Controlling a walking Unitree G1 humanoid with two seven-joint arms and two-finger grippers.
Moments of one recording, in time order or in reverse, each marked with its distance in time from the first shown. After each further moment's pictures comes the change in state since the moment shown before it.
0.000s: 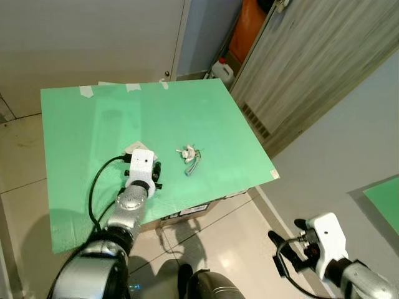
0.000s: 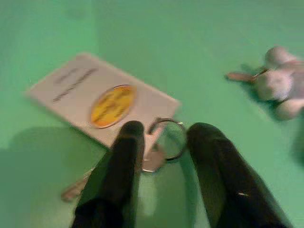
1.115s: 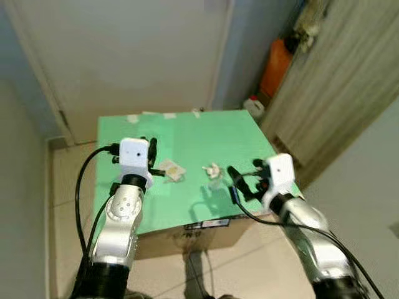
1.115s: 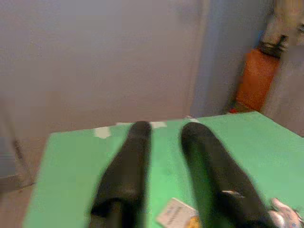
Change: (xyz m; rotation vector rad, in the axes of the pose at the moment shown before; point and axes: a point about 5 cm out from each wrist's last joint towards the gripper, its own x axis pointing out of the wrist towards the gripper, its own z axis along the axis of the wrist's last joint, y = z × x) left arm -0.053 0.000 0.061 0.012 -0.332 0.053; right arm 0.099 0.030 0.087 0.042 -0.313 0.049
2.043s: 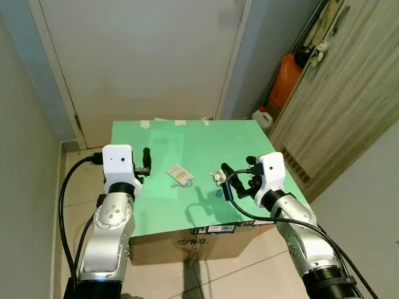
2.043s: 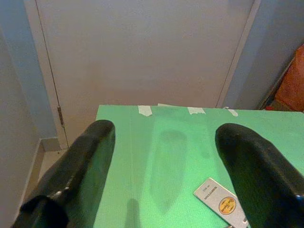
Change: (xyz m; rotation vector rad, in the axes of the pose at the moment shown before) left arm -0.016 0.013 -0.003 -0.047 0.125 0.104; right arm 0.009 0.002 -0.008 0.009 -0.023 -0.005
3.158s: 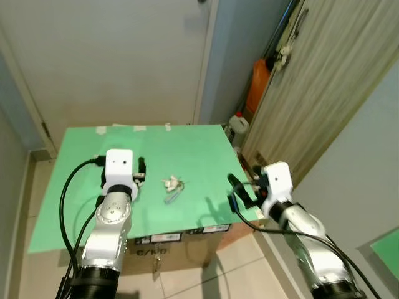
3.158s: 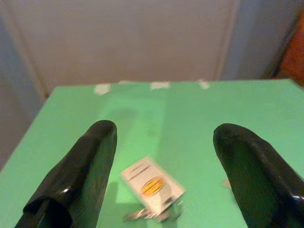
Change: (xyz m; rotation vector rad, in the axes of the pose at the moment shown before) left arm 0.019 0.018 -0.031 0.113 0.138 0.074; right arm -0.022 -0.009 -0.014 -0.050 0.053 -0.022
